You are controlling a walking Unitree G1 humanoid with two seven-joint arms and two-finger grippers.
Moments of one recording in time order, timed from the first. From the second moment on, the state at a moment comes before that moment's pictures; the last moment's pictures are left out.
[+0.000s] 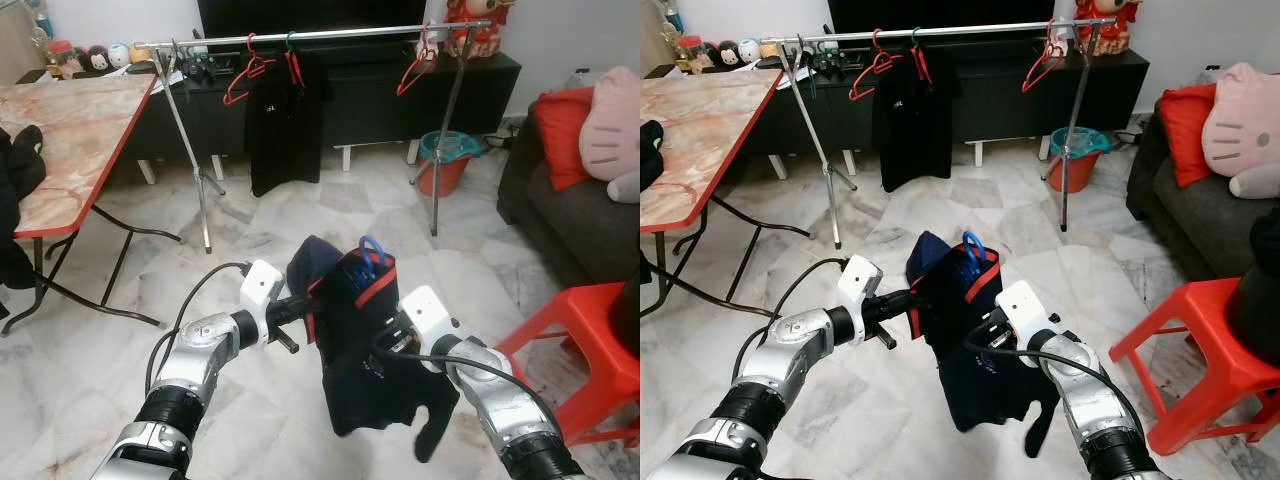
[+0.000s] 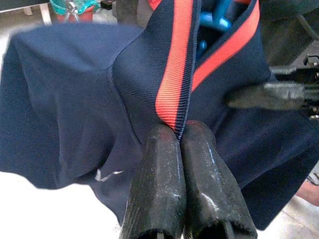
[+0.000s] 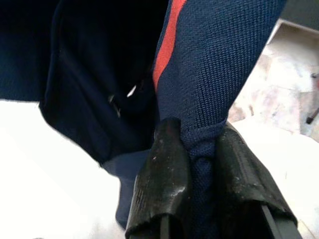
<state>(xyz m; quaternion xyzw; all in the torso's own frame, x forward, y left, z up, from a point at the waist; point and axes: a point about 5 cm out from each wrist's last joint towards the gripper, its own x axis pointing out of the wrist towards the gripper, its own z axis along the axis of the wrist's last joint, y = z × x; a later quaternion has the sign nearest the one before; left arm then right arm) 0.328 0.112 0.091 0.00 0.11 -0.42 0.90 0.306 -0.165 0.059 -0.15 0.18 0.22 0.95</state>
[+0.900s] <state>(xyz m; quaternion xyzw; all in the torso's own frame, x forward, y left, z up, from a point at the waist) 0.316 0.114 0.099 0.00 0.10 -0.46 0.88 0.318 -0.184 0.077 -0.14 0.12 0.19 0.97</state>
